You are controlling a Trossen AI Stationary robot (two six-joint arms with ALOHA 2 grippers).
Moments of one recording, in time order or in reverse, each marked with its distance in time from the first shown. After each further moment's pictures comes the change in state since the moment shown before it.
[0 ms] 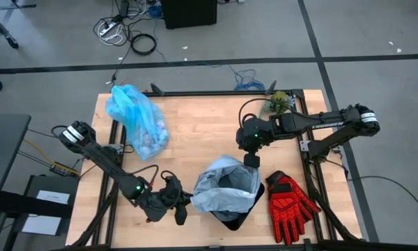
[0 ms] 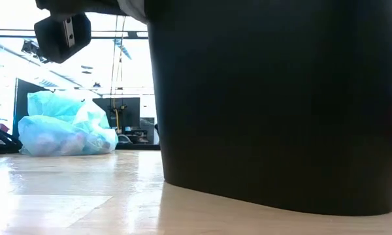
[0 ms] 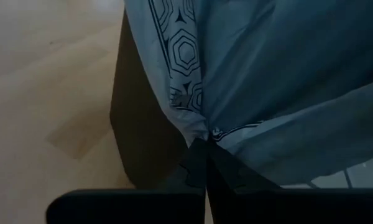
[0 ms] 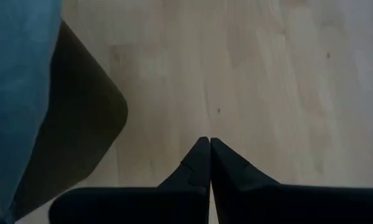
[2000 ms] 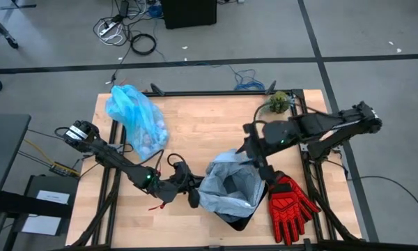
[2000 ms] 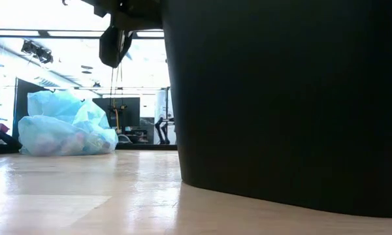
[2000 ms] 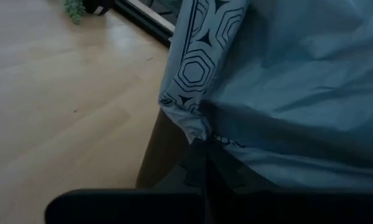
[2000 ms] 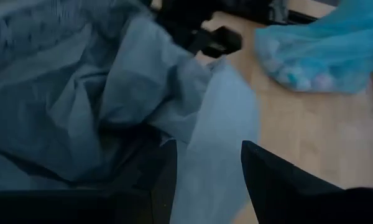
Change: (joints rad) left arm 0.171 0.015 0.000 0.186 -0.017 0.175; right arm 0.232 -0.032 0.280 -0.030 0.024 -0.291
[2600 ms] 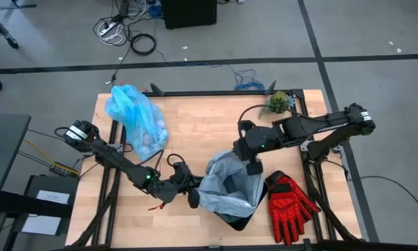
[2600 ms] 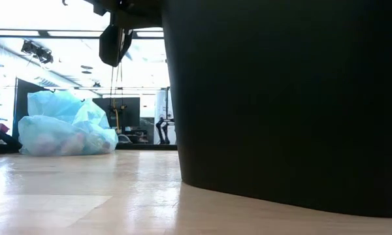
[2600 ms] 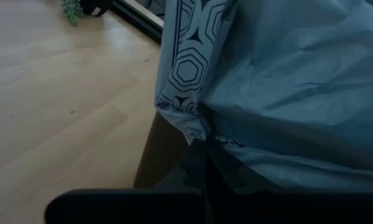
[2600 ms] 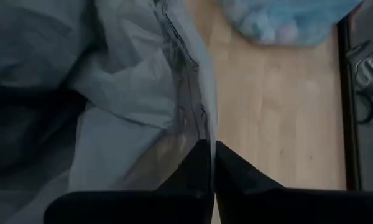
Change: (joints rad) left arm -0.001 0.000 0.000 -0.003 0.009 0.004; right arm -0.059 0.096 0.001 -0.097 0.164 -0.019
